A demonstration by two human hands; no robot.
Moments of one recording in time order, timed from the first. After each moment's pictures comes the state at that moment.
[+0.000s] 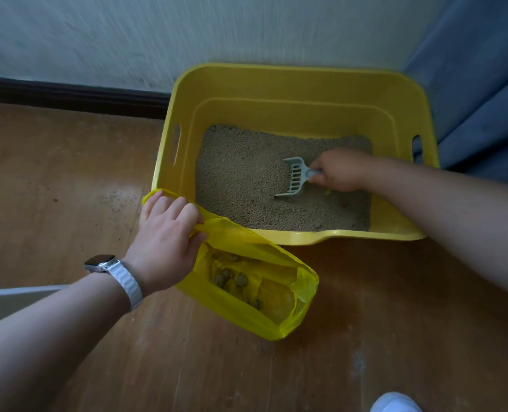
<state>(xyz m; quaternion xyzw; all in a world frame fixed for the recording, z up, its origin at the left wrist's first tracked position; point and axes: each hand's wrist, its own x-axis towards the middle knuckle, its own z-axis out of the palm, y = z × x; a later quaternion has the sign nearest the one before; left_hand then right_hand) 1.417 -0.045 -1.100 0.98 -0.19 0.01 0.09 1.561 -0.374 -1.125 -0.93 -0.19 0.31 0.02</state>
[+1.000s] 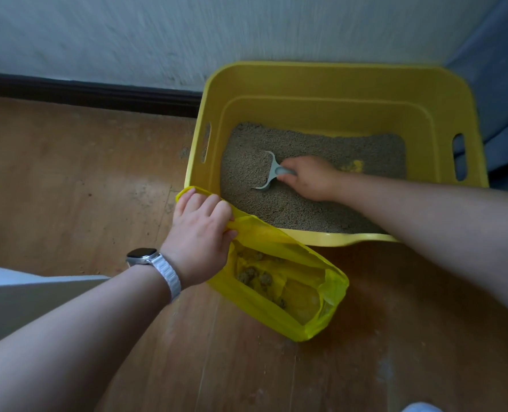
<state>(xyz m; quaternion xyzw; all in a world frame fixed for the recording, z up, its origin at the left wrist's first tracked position) 1.418 -0.048 -1.098 0.98 -0.17 0.00 0.07 1.556 -0.284 -1.163 -0.93 -0.19 0.23 0.21</state>
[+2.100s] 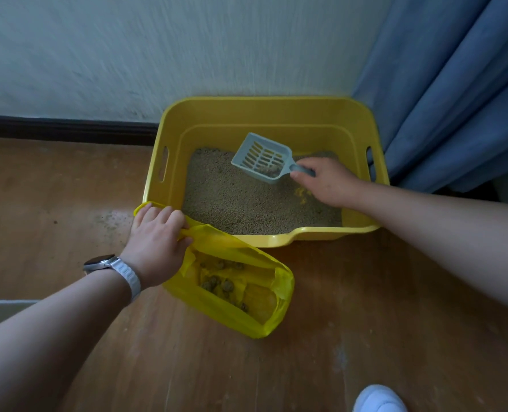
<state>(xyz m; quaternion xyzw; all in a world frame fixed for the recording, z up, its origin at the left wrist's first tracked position) 1.417 -0.052 -1.093 0.99 -0.15 -0.03 0.04 1.510 -0.395 -1.092 -0.93 -0.06 0.15 0.33</state>
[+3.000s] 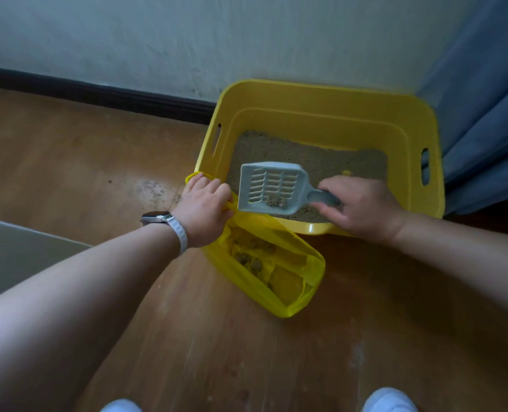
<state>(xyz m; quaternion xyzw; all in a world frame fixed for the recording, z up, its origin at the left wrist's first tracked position) 1.416 -0.052 -1.089 0.98 -0.17 -0.03 0.04 1.446 -0.362 -1.074 -0.91 -0.36 -0.09 0.18</state>
